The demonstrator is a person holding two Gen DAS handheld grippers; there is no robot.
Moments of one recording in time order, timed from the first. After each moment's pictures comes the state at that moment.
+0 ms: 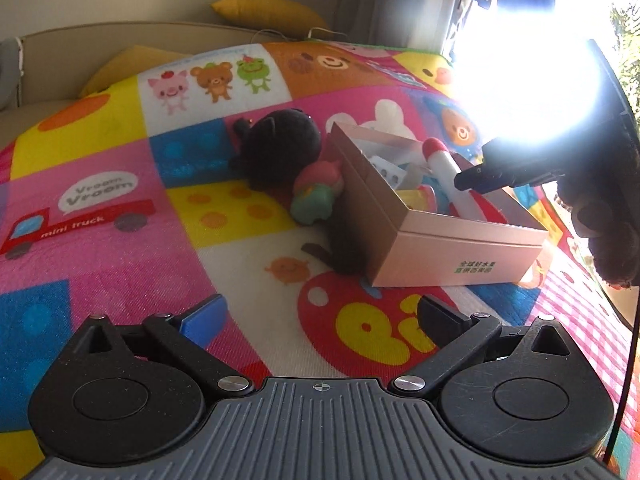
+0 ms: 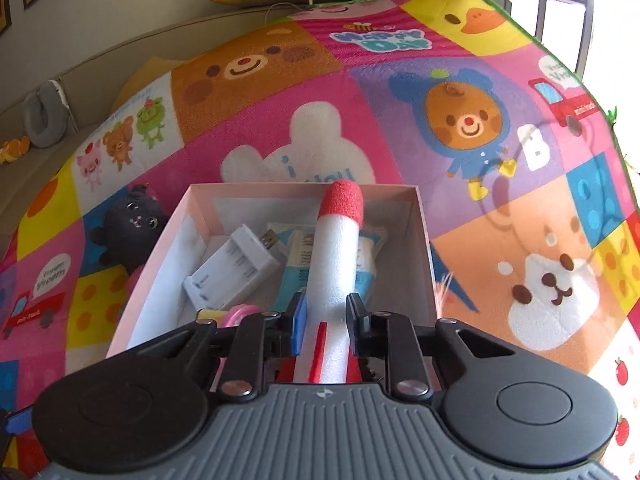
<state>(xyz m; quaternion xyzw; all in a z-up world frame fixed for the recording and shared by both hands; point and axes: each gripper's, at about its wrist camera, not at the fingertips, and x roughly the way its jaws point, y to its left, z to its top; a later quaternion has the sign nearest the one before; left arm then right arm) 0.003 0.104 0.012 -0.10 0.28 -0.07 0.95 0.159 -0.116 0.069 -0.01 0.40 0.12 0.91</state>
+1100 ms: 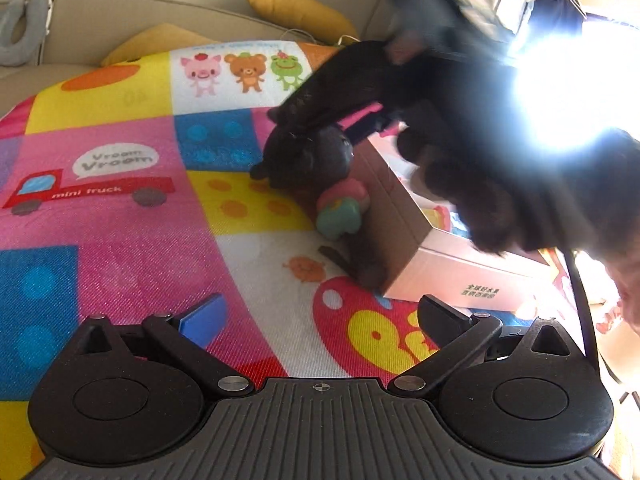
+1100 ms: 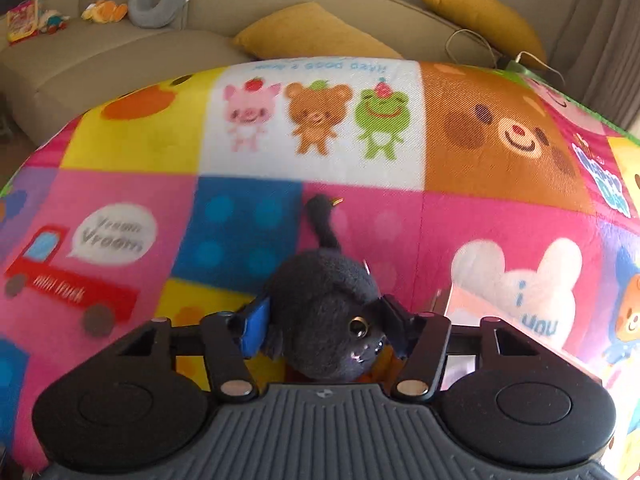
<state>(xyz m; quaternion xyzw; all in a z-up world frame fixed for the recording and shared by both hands) 0.001 0.124 0.005 -0.18 0.28 -0.05 0.94 0.179 0.092 0.058 -0.24 0.37 0.23 0.87</state>
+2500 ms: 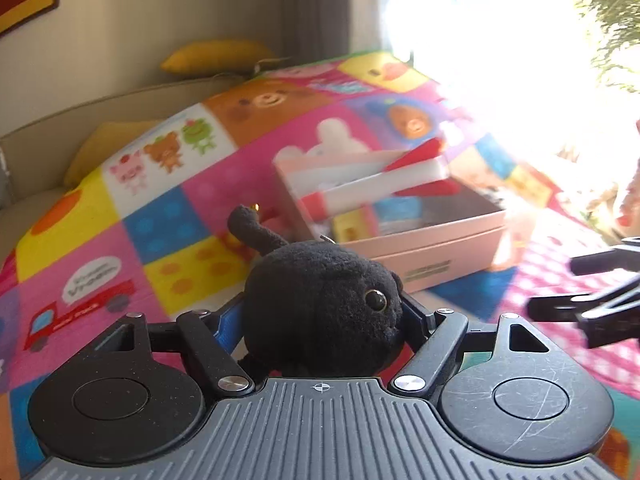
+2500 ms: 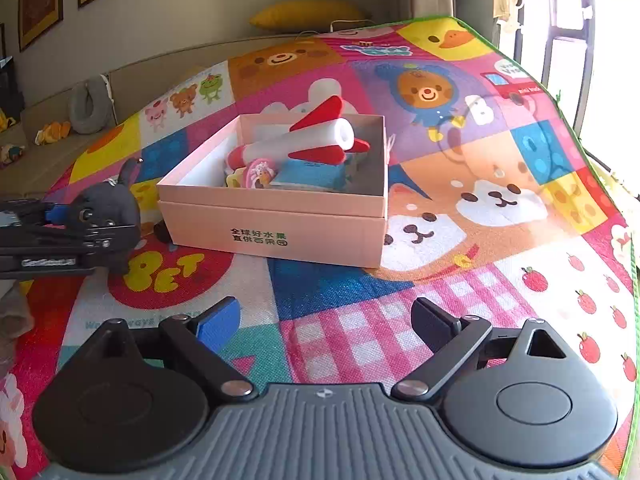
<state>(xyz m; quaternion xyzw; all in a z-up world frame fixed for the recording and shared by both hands) -0.026 0.035 0.053 0.03 0.24 -0.09 0.97 -0.018 -0.185 0.027 -0.03 0.32 0.14 0.94</state>
